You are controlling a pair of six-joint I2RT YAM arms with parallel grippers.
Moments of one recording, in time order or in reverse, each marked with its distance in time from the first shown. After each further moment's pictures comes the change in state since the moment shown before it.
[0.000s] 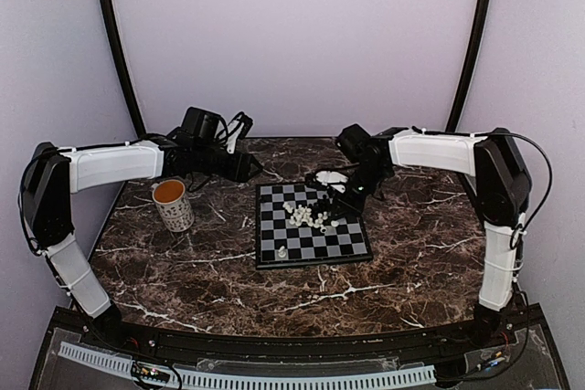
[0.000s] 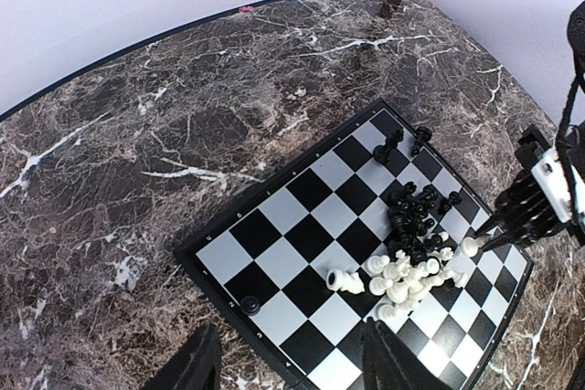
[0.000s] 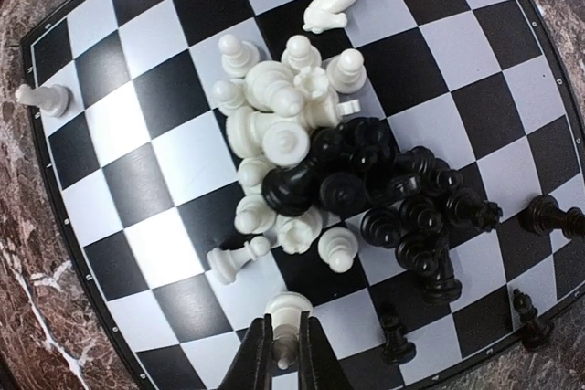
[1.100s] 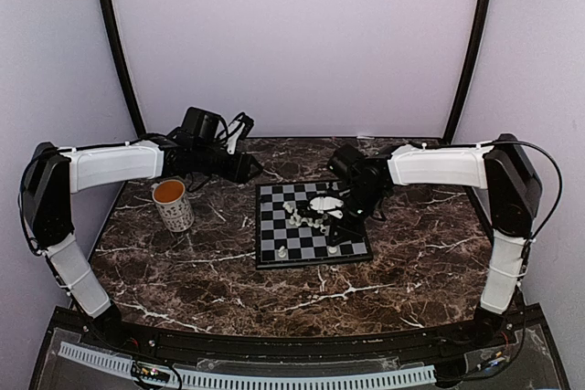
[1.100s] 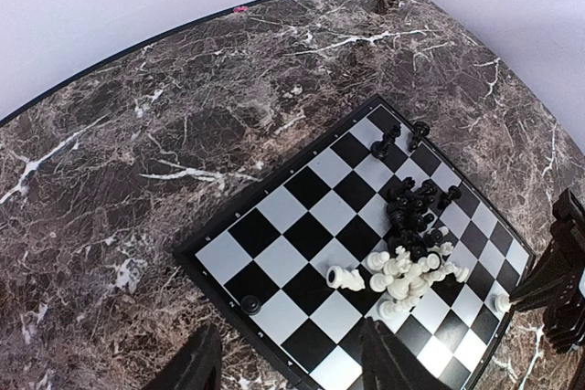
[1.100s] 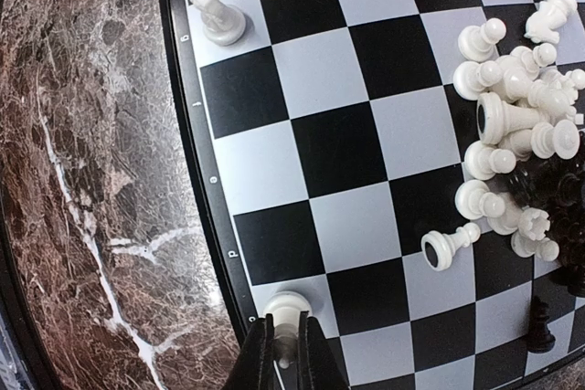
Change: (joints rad) left arm 0.000 0.000 0.000 -0.003 0.008 0.026; right arm 0.122 -0.129 -0.192 0.006 -0.026 -0.038
